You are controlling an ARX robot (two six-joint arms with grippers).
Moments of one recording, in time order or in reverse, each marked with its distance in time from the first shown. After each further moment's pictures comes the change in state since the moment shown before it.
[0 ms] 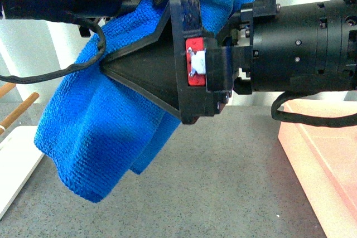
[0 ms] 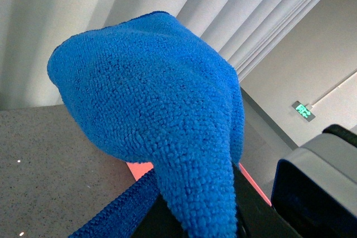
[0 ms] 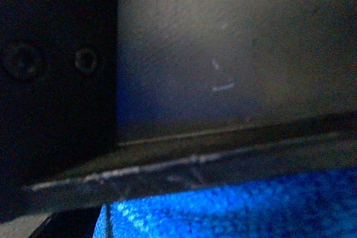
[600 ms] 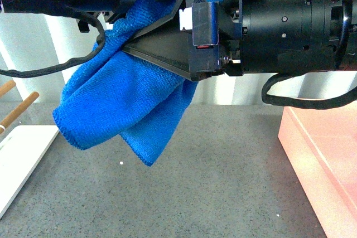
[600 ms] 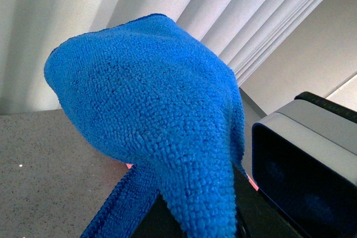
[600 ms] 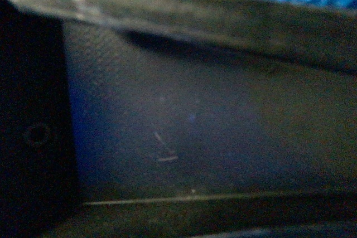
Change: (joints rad) left arm 0.000 0.000 0.006 0.000 -0.002 0.000; right arm -0.004 0.032 0.068 -0.022 0.013 0.077
